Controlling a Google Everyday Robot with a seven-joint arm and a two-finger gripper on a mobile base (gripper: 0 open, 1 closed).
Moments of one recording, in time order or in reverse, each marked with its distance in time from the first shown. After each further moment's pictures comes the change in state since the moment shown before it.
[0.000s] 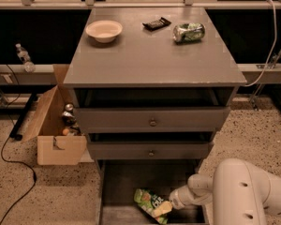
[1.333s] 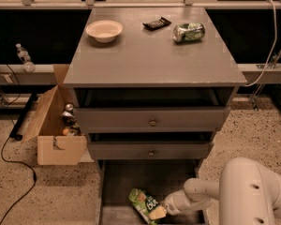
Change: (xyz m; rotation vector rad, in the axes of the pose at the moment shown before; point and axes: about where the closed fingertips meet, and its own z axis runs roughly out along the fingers) arm -0.001 0.051 0.006 -0.050 -0.014 -0.067
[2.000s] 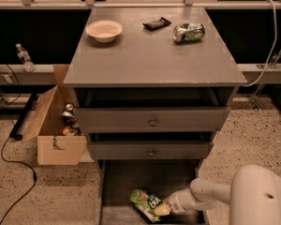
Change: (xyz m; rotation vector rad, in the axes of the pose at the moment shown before) arm -0.007 -0.005 -0.017 -0.020 -0.070 -0.022
